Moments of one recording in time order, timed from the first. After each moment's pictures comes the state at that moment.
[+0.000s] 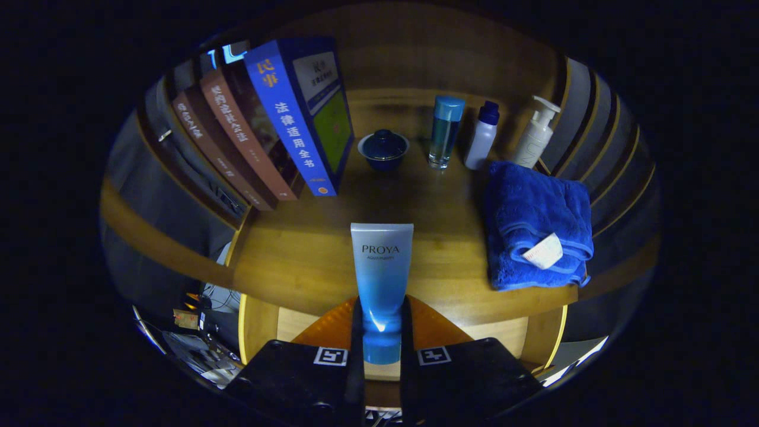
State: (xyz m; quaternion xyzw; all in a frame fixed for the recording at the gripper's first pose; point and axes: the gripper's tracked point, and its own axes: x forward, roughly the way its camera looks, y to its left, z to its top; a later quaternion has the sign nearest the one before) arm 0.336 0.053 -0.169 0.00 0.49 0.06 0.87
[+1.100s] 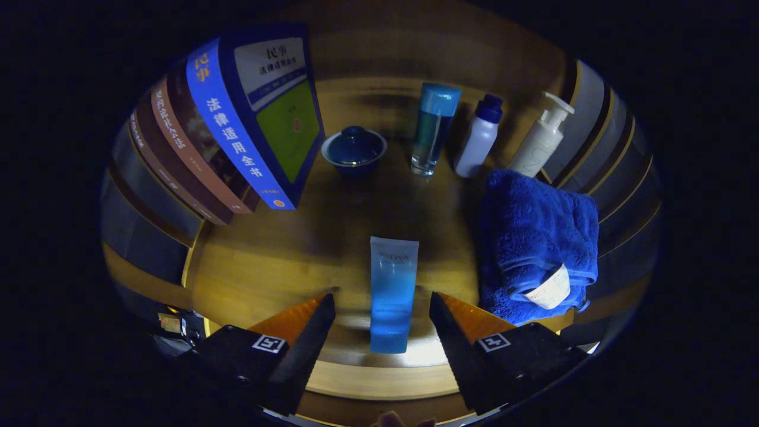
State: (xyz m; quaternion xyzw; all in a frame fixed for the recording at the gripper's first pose) arm 0.375 0.035 -0.183 -0.03 0.46 0.03 0.89
